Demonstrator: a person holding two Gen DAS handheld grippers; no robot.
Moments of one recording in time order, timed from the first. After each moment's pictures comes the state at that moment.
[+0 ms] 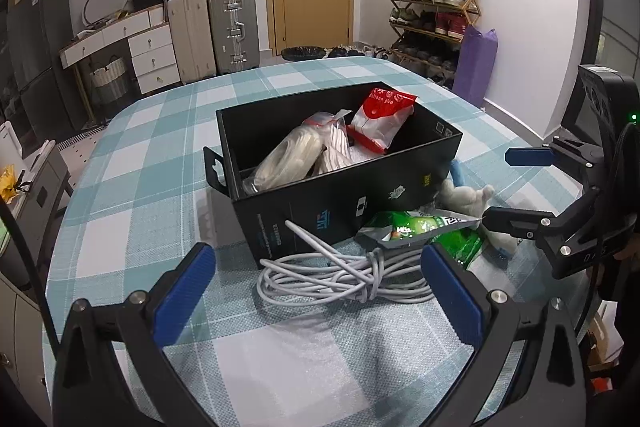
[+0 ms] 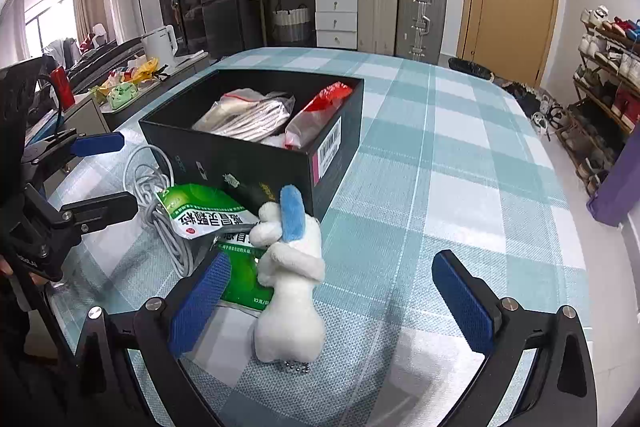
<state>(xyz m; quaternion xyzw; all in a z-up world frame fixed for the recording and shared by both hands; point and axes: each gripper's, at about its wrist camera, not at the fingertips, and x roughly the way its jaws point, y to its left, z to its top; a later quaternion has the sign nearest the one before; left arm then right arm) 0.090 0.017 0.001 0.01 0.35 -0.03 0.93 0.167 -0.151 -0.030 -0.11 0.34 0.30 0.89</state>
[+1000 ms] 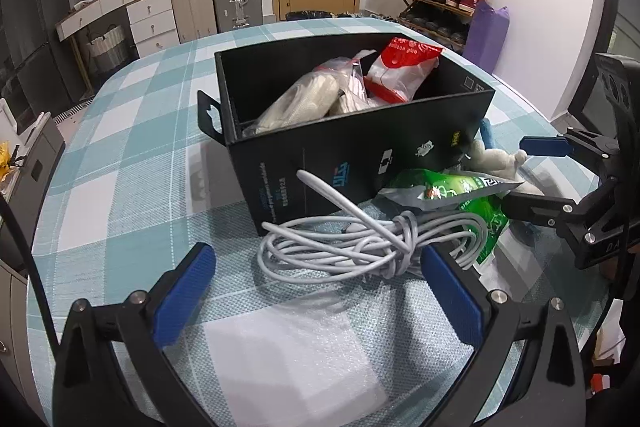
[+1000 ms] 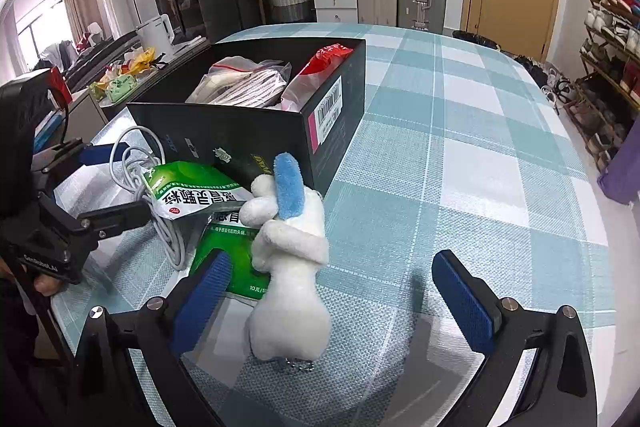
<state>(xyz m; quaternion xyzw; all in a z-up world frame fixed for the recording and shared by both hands) 0.106 0.026 -0.029 -0.01 0.41 -0.03 0.91 0.179 -0.147 -0.049 -0.09 0.38 0.30 0.87</state>
